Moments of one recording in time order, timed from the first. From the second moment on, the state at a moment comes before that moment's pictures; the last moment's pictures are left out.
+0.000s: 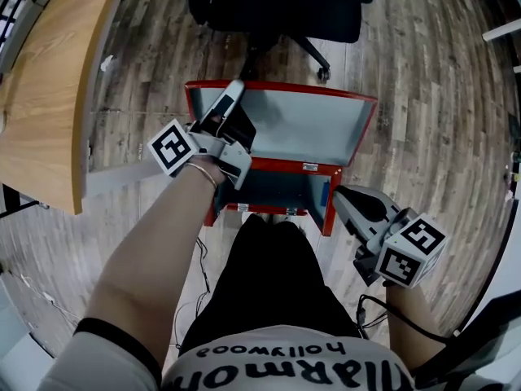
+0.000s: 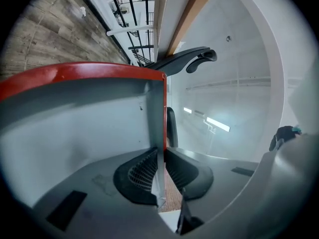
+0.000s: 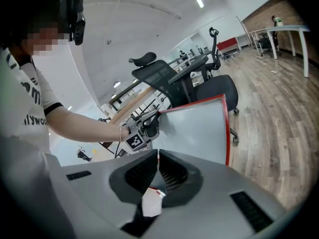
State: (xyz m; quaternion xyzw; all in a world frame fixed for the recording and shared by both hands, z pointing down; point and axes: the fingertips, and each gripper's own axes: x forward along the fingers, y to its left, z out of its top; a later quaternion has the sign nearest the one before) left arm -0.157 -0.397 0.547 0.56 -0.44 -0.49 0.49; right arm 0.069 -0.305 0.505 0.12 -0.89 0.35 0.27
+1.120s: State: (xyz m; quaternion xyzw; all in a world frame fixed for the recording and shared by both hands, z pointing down) left arm -0.164 -0.416 0.572 0.54 -0.45 -0.51 0.50; right arm 0.071 -0.298 0.516 0.15 -0.88 0.36 0.28
